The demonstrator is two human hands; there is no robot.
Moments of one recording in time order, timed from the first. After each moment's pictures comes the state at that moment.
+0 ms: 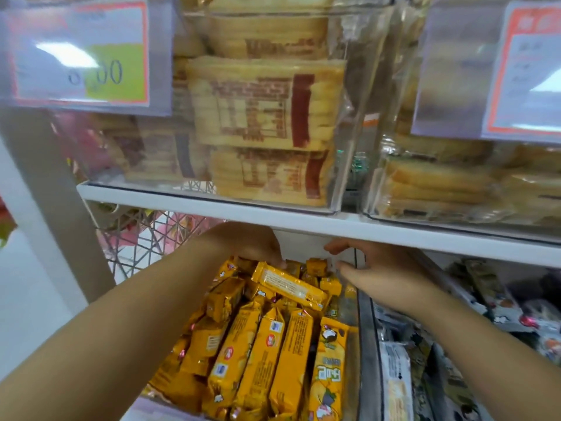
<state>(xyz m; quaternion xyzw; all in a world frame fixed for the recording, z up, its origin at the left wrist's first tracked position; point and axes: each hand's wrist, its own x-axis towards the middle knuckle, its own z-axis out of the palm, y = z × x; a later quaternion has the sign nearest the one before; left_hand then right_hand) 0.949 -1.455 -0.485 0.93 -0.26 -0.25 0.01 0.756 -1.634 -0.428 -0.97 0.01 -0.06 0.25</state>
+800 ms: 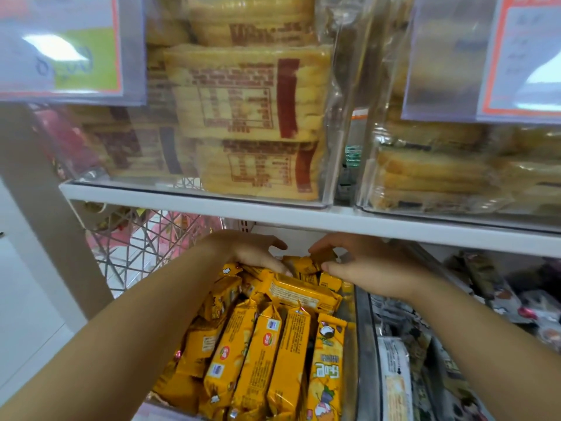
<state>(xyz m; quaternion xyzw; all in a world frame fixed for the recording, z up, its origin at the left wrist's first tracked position) 0.917 -1.450 -0.465 0.90 -0.24 -0.34 0.13 0.771 -1.630 -0.427 -0.95 -0.04 0.04 0.30</state>
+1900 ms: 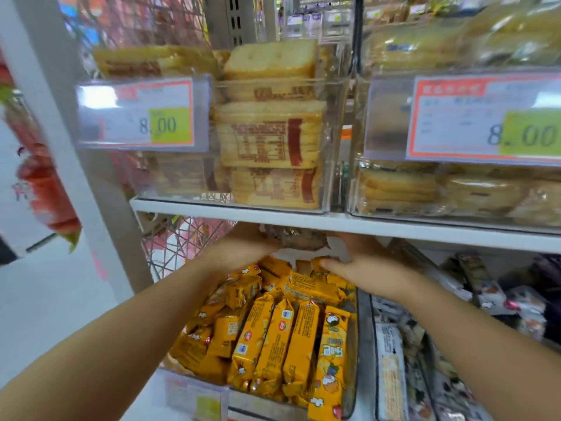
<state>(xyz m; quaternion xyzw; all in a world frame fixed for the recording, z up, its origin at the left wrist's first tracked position) 0.831 -1.417 -0.403 0.91 -0.18 -0.10 0.37 0.764 -1.620 -0.433 -0.95 -0.03 -0.03 0.32</state>
